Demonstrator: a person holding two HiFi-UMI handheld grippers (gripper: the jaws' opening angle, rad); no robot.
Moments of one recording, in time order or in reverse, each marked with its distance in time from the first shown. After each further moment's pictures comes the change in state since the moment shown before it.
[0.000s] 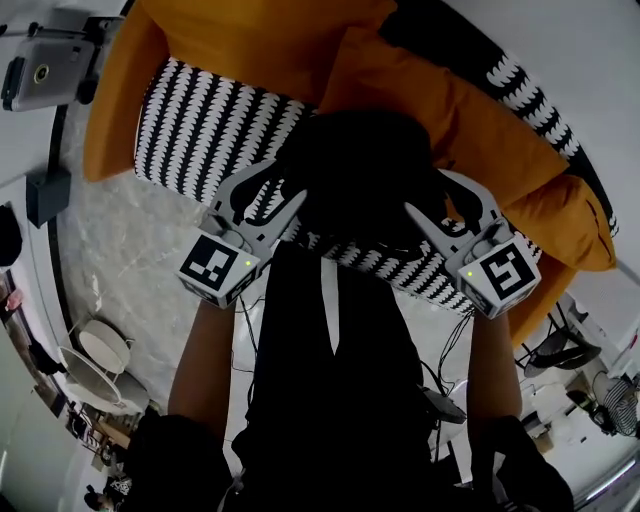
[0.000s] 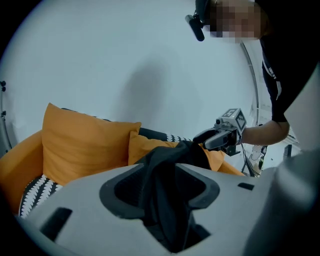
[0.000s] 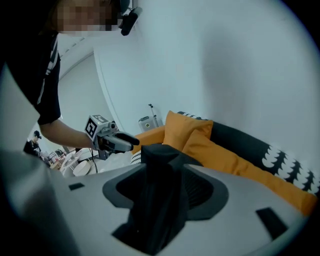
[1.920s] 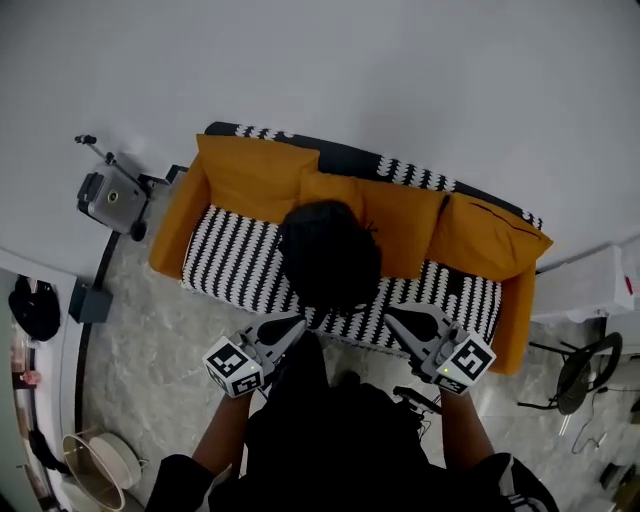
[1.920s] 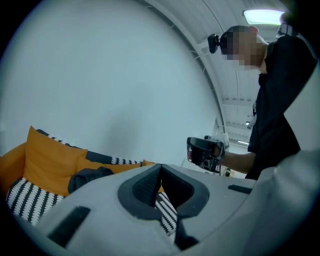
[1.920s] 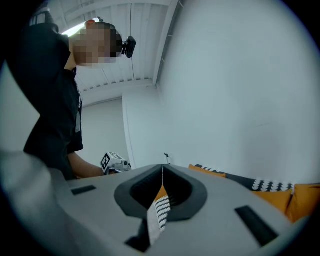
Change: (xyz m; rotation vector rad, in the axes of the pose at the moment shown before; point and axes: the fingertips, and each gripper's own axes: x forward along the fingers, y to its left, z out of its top) left arm -0.211 -0.288 0.060 0.032 -0.219 -0.295; right arm -0.287 0.271 0.056 -0.068 -0.559 -0.011
